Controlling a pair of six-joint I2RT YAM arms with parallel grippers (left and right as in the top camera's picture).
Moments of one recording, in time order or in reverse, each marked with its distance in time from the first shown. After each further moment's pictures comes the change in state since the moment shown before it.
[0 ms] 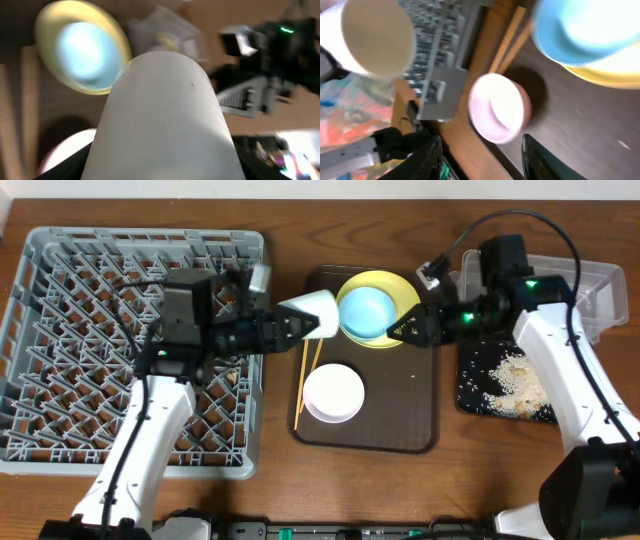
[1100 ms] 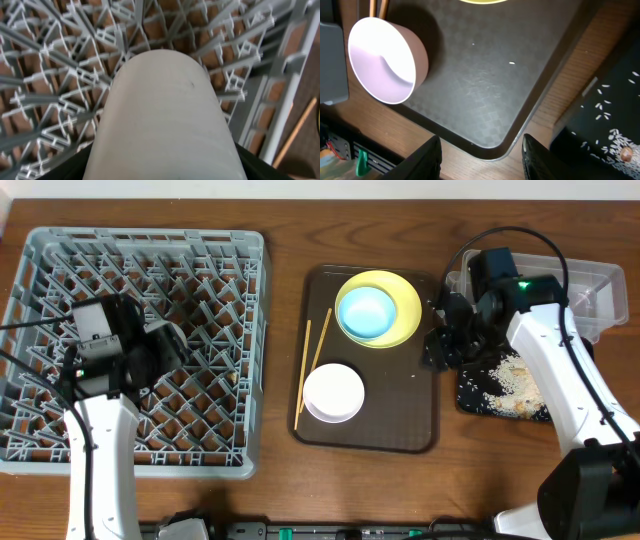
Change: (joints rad) left arm 0.333 -0.100 0.076 -0.441 -0.876 0.222; right arm 0.053 0.000 0.000 -0.183 0.513 -0.032
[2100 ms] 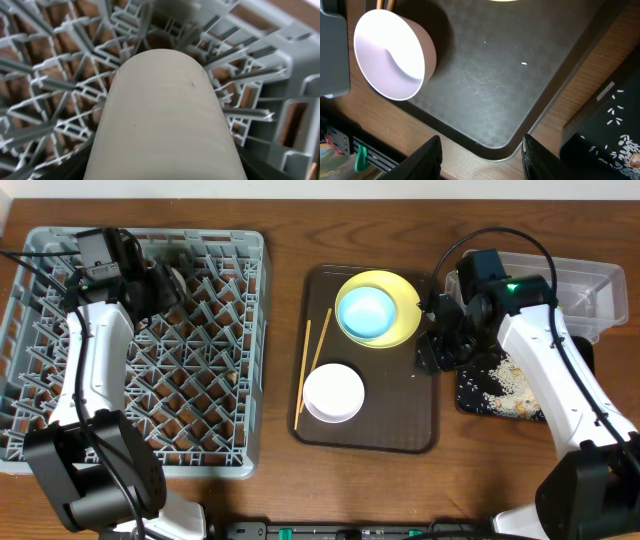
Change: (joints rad) left arm -0.003 0.473 0.323 0.170 0.069 0.016; right arm 0.043 0.000 0.000 0.000 0.001 0.000
